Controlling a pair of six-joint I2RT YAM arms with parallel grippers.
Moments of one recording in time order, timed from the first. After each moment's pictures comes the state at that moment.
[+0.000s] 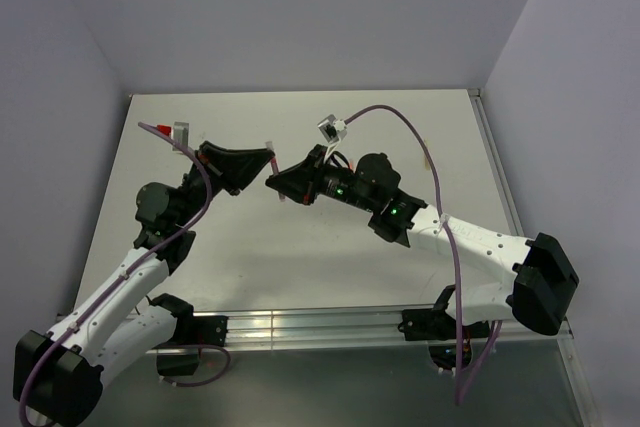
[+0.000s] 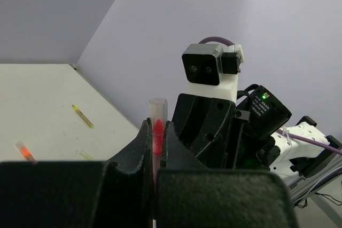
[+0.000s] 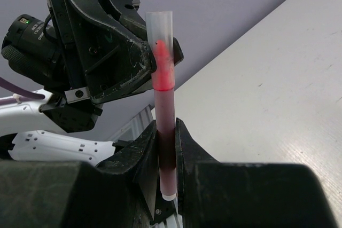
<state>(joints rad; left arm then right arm) -0.44 0.86 0.57 0.74 0.44 -0.91 0.88 1.27 0.89 0.49 -0.28 0.64</state>
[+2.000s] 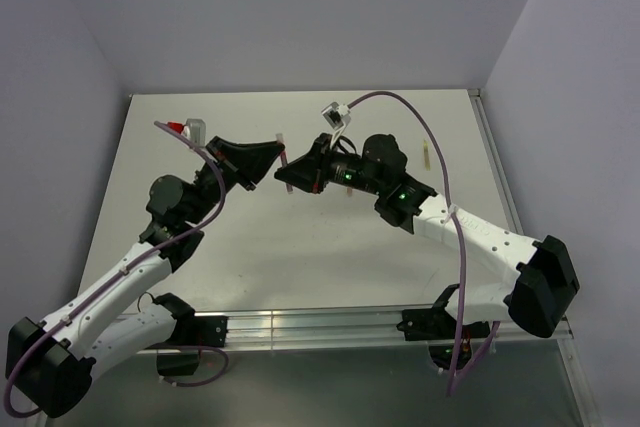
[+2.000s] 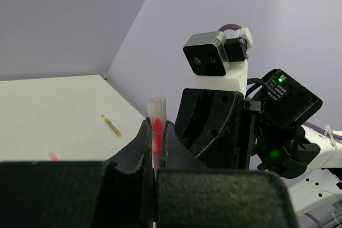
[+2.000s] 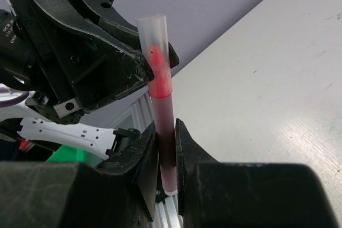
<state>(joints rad) -0.59 0.90 0.65 0.62 0.24 -0.69 0.77 1.28 0.98 0.33 -0.43 0.65</state>
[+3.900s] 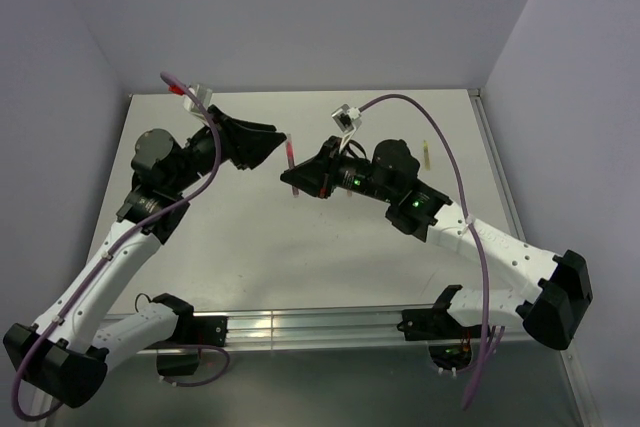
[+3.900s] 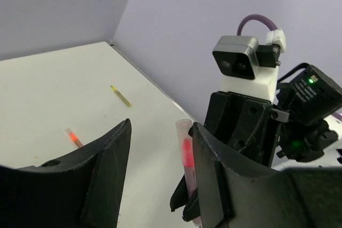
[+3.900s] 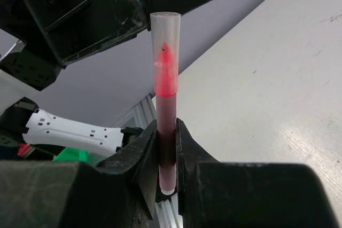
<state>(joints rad) -0.46 0.98 1.00 0.17 0.45 -0.59 0.81 1.17 0.97 0.24 -0.37 0.64</state>
